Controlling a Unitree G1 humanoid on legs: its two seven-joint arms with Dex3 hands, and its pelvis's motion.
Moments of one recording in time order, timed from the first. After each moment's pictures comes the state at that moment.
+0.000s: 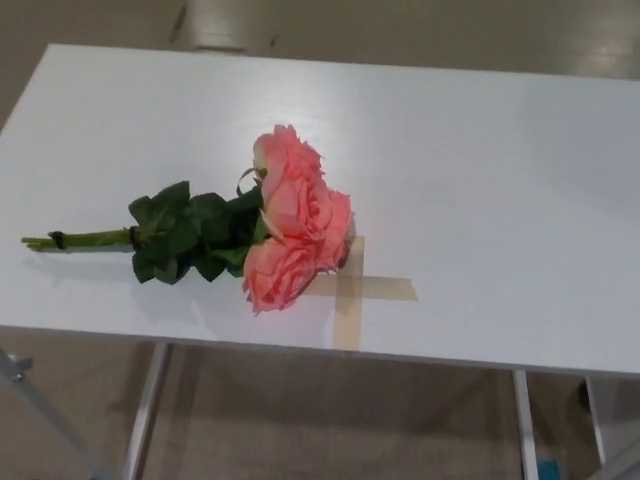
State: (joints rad) left_arm -0.14 0.48 0.00 1.15 0.10 -0.22 -0.16; right_arm -0.23 -0.25 0.03 1.30 -0.23 -0.12 -0.06
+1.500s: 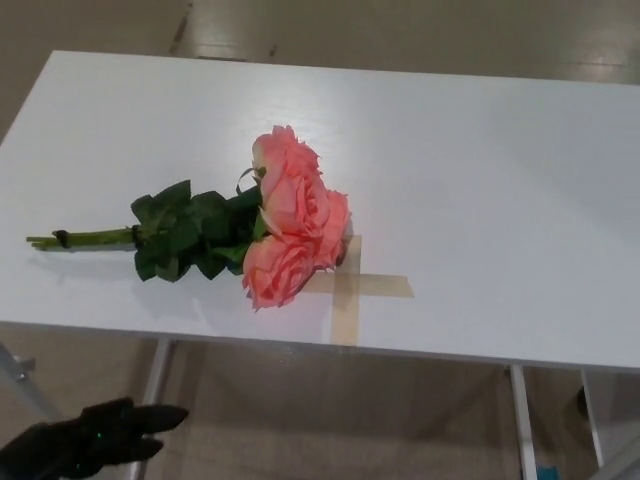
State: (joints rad) left_arm 0.34 0.63 0.08 -0.10 -0.14 -0.29 -0.55; right_arm -0.21 -0.26 0.03 1.33 -0.23 -0.15 -0.08
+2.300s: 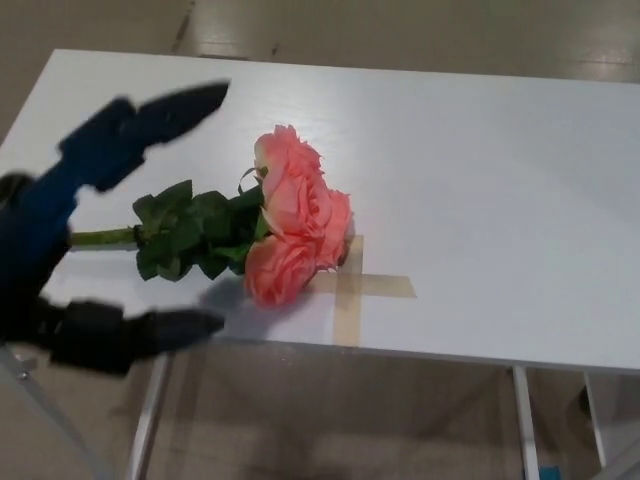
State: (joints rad) left_arm -0.09 0.52 0.16 -0.52 -0.10 -0.15 -0.39; right_arm -0.21 -0.27 0.04 1.33 -0.23 -0.15 -0.07
